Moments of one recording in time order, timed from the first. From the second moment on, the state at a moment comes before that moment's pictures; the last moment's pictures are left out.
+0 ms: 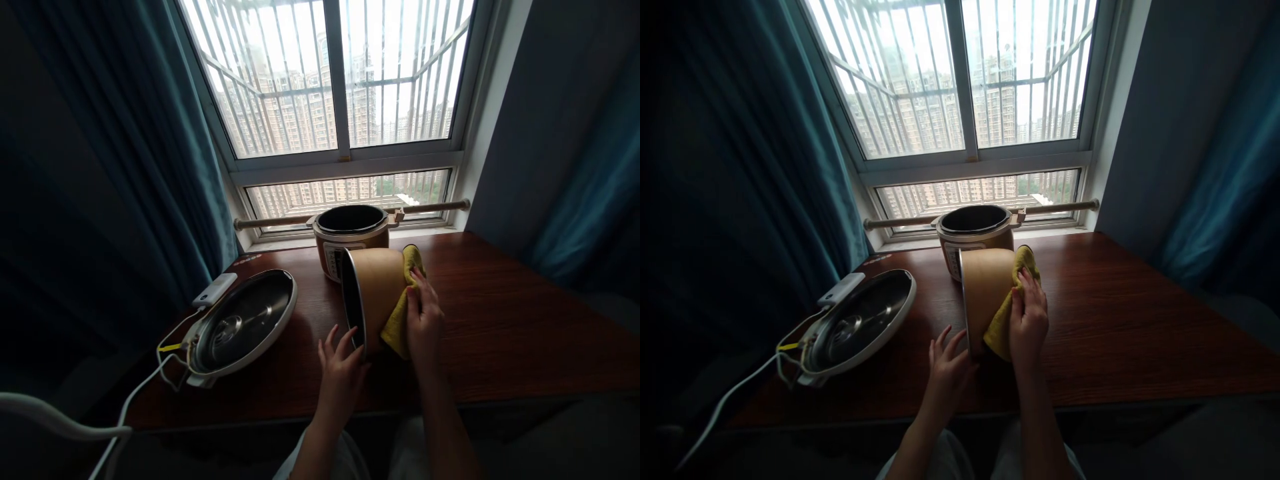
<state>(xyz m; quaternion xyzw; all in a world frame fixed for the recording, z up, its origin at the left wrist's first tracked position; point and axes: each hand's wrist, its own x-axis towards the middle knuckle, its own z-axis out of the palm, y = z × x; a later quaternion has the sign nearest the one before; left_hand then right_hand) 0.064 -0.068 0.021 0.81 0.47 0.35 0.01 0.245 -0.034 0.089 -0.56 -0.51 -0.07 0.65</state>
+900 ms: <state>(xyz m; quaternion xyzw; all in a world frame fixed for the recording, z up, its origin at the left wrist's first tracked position) 0.067 -0.072 0.005 0.80 0.51 0.32 -0.02 0.215 -0.060 0.111 -0.48 -0.70 -0.09 0.52</state>
